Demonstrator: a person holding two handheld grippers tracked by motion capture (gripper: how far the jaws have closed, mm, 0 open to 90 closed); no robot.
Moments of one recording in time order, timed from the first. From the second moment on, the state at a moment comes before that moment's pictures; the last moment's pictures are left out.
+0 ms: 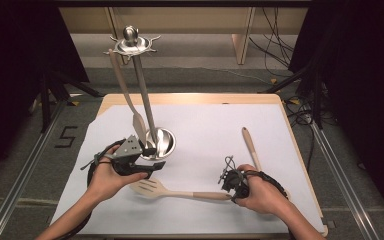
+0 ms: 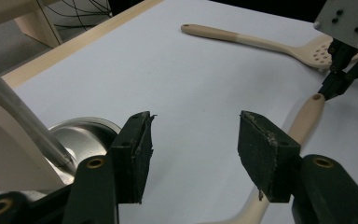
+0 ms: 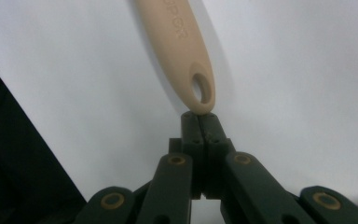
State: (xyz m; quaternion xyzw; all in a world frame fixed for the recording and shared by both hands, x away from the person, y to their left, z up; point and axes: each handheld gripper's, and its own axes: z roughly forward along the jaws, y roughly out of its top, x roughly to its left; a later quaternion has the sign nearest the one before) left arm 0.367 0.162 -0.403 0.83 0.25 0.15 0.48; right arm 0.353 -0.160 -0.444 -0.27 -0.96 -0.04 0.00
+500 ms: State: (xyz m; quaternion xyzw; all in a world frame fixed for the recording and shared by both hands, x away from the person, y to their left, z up) left arm 0.368 0.152 -0.410 0.85 0.23 0.14 0.46; right arm 0.369 -0.152 -0.442 -0.27 -0.96 -0.08 -0.02
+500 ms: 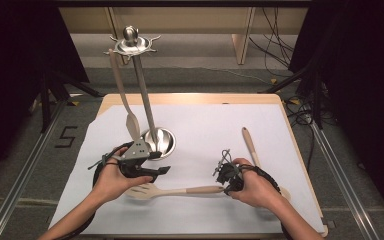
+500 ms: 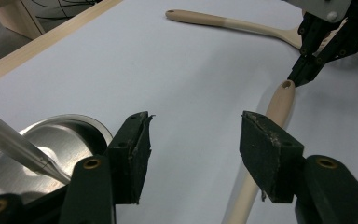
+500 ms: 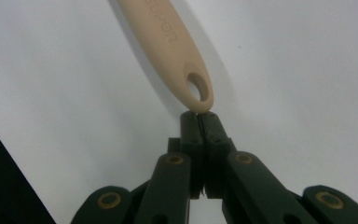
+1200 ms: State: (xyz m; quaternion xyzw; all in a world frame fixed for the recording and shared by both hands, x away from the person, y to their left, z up) left arm 0.369 0.147 -0.414 0.85 0.24 0.12 0.44; right arm 0.367 -0.214 -0.408 -0.36 -0.92 -0.16 -0.07
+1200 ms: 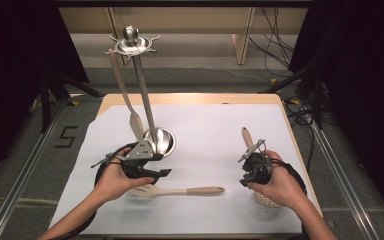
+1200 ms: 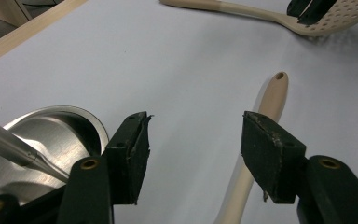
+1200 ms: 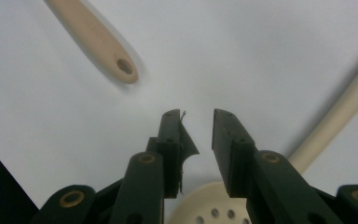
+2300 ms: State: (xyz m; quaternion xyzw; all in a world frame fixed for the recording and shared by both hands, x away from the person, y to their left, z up) left arm 0.377 0.092 -0.443 0.98 0.11 0.01 0.16; right arm 0.370 -0.235 -0.403 -0.39 -0.91 -0.17 -0.06
